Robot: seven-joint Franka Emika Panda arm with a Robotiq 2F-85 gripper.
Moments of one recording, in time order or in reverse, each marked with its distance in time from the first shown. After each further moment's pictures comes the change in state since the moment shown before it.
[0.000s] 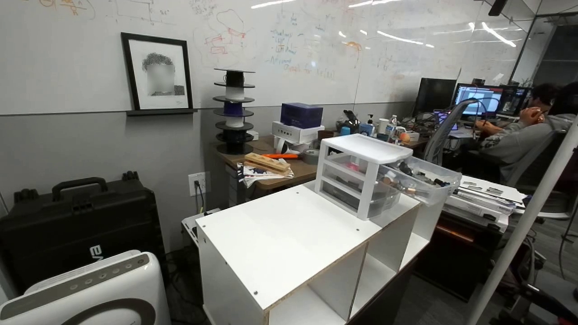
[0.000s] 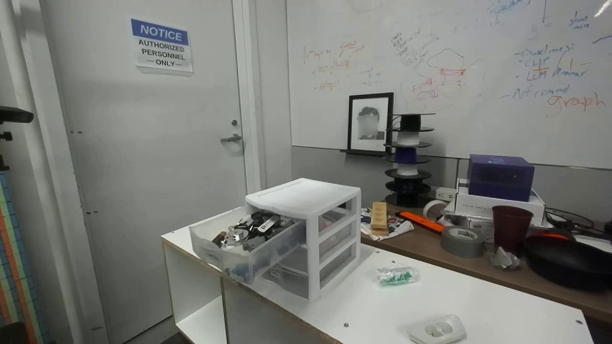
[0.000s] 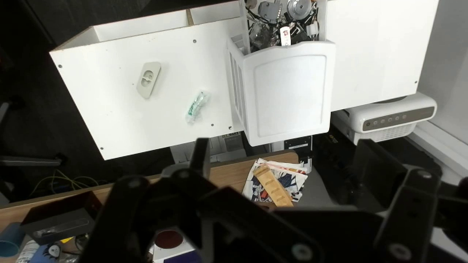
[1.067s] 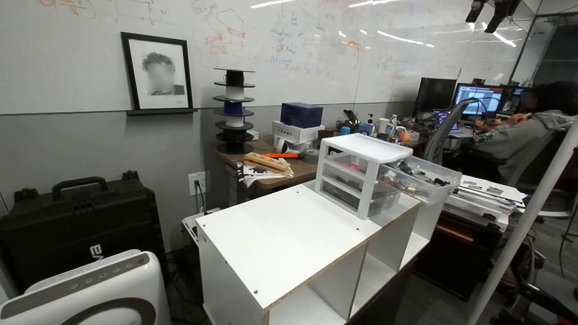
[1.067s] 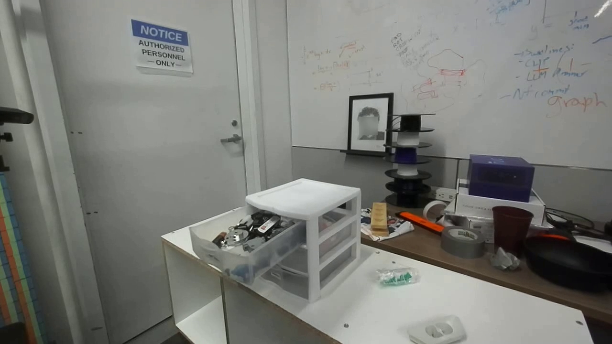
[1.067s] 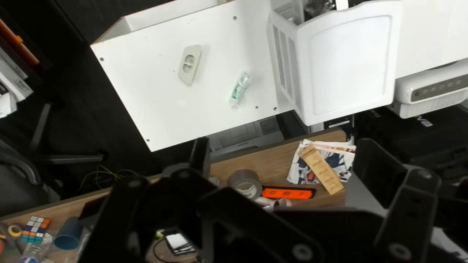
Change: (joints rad) arm -0.082 0.084 -0.024 -0.005 0.000 0.134 -0.006
